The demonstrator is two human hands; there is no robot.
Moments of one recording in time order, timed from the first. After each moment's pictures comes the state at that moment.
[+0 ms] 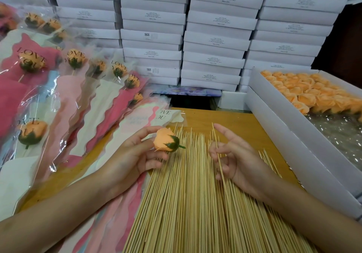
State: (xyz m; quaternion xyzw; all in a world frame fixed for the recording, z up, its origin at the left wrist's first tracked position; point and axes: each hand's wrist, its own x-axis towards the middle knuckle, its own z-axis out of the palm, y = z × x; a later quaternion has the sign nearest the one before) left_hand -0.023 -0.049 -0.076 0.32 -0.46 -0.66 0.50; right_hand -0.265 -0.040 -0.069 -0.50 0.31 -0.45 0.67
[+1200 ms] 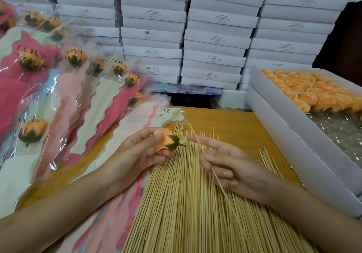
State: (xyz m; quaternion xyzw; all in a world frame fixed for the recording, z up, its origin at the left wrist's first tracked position) left_hand -0.024 -0.050 -0.077 0.32 -0.46 -0.66 0.51; right_hand -0.261 -0.033 -0.065 -0.52 0.26 -0.34 0.74
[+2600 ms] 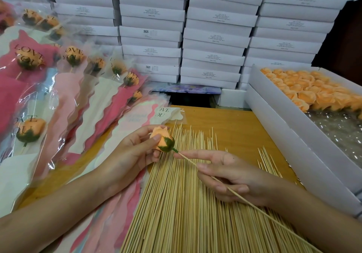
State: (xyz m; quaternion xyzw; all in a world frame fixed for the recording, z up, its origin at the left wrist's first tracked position) left_hand -0.023 -0.051 -0.080 0.31 -0.51 -0.63 0.50; right_hand -0.262 -0.026 -0.060 -0.53 0.22 -0.21 0.79
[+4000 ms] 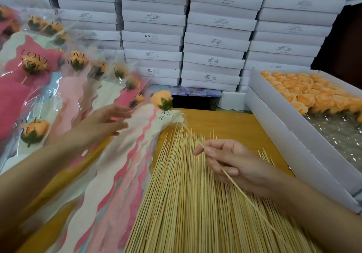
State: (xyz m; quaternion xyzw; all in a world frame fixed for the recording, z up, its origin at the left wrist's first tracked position) left_hand 0.053 -0.088 -0.039 0.55 -0.65 -0.32 0.40; right_hand -0.269 -0.039 -0.057 -0.59 0.25 -0.32 0.70
